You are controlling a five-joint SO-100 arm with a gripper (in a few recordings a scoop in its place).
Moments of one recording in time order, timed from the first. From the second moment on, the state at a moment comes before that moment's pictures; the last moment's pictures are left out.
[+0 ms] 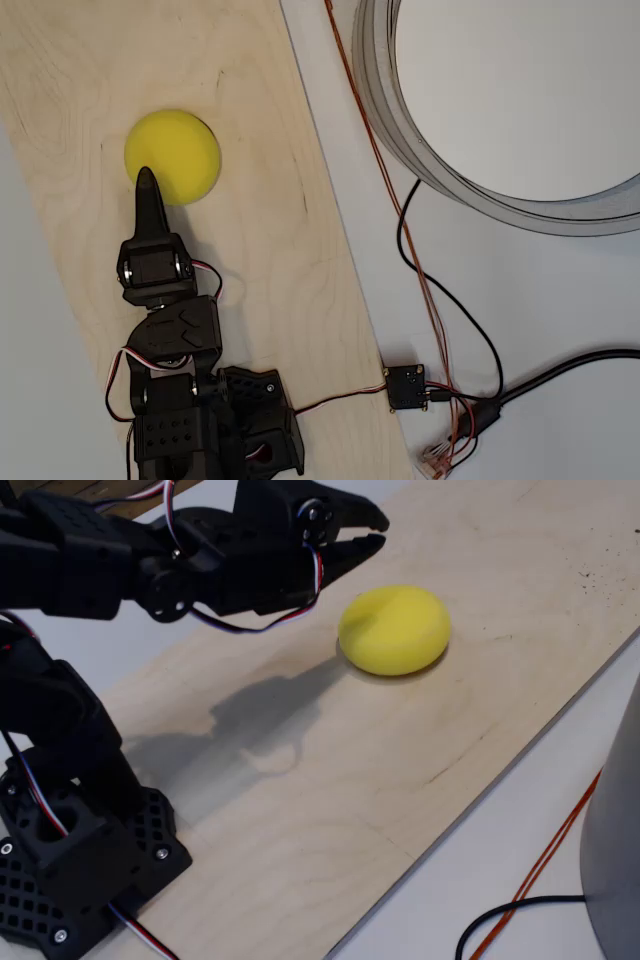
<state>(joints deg) 96.7 128.6 164.0 -12.1 8.6</state>
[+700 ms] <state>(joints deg) 97.6 154.4 166.2 19.7 13.2</state>
